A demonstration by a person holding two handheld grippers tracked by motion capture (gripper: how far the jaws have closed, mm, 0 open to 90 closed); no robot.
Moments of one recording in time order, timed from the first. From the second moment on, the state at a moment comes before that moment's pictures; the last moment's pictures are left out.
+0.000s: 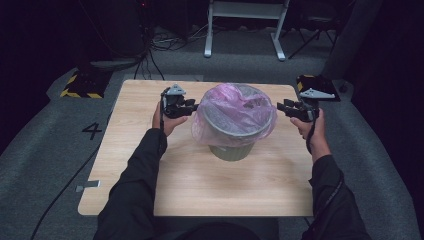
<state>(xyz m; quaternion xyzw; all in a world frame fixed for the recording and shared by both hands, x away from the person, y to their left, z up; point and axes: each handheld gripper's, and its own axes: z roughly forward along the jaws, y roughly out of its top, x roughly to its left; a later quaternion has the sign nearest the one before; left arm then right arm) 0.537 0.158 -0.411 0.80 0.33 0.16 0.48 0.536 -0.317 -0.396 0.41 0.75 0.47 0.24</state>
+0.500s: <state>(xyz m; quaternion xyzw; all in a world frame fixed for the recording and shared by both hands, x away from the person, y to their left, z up) 0.455 0.178 -0.406 0.81 0.27 0.19 0.49 0.469 -0.305 -0.382 0.23 0.83 0.45 0.24</state>
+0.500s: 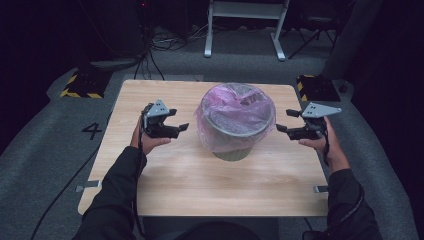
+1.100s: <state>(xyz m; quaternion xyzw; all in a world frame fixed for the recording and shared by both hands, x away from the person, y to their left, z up) 0.428 0.114 -0.425 0.84 0.22 0.19 0.45 0.442 -0.265 -0.379 0.16 0.84 0.40 0.33</state>
